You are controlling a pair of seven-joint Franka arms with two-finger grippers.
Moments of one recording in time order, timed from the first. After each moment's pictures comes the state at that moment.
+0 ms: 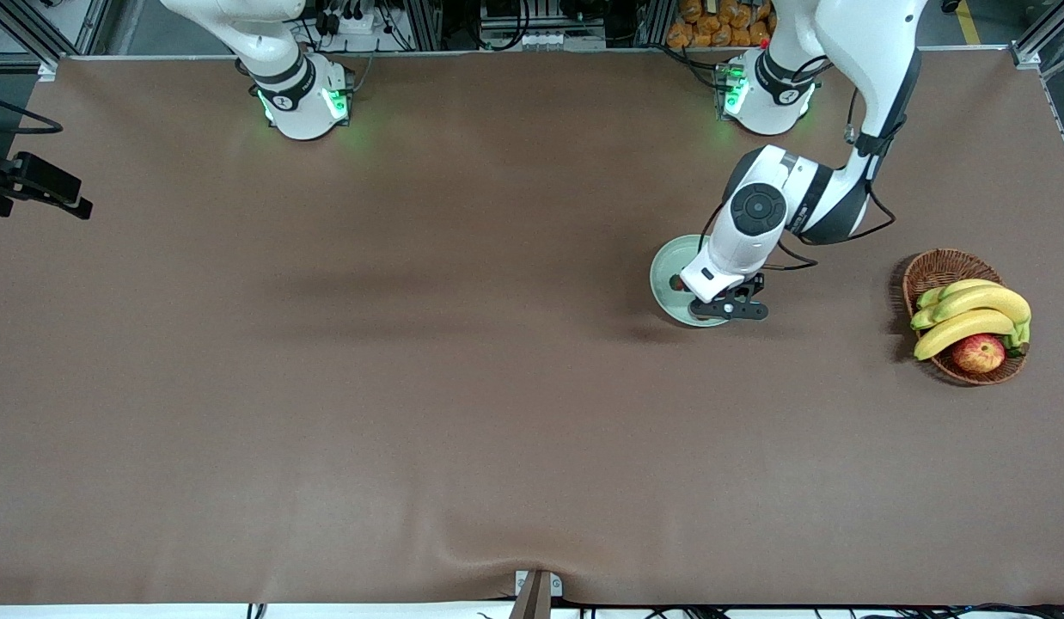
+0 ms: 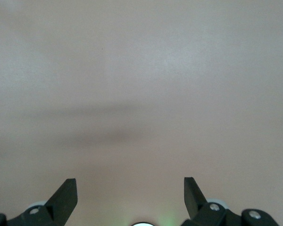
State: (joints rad) left arm -0.33 0.28 -0.09 -2.27 0.18 2.47 -0.42; right arm -0.08 0.04 0.04 -1.40 0.00 1.38 0.00
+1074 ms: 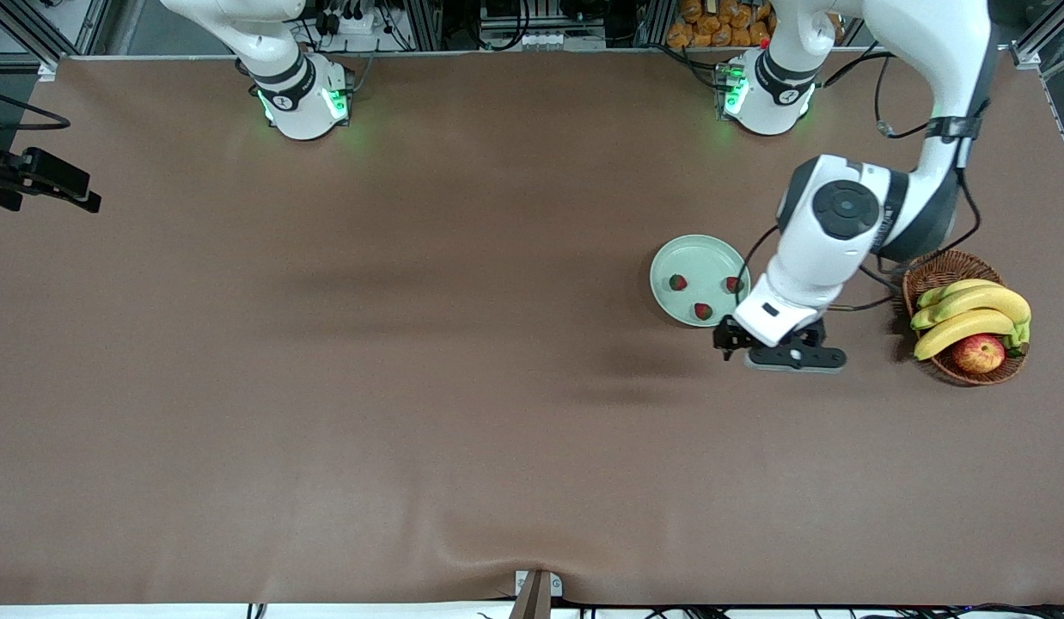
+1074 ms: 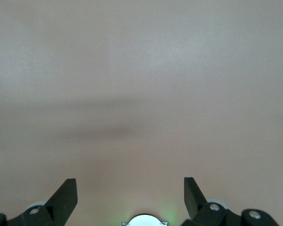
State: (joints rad) left arm -0.20 0.28 -0.08 -1.94 0.18 2.43 -0.29; right arm -0.08 0.04 0.05 -1.40 0.02 1.35 0.00
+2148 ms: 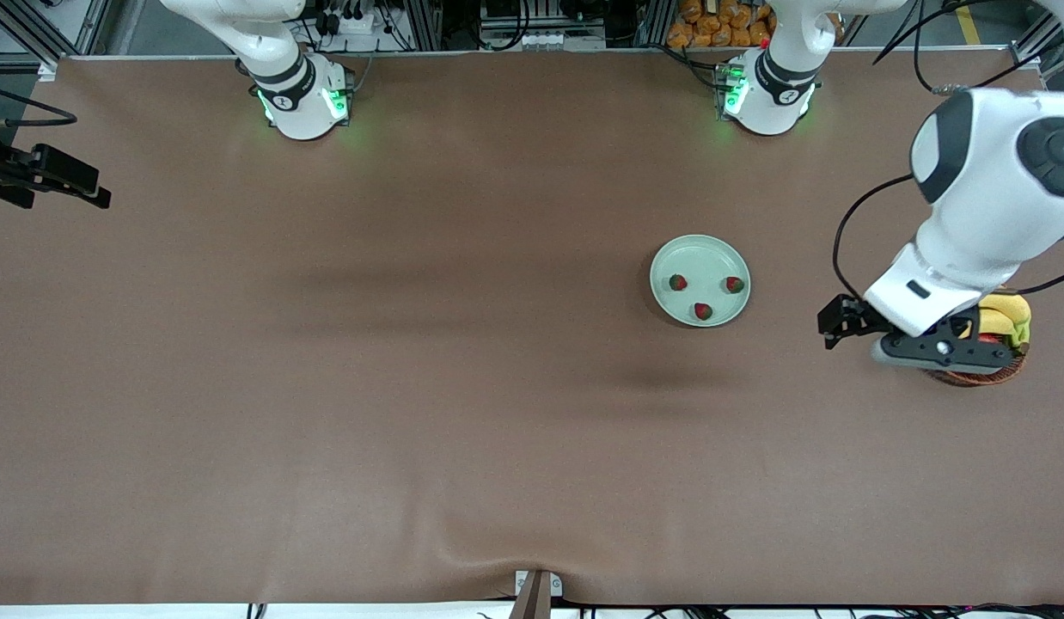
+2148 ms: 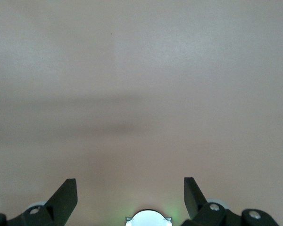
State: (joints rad) left arm -0.10 0.17 -0.07 -1.68 0.10 2.02 -0.06; right arm -0.08 0.04 0.05 -1.40 0.04 1.33 0.00
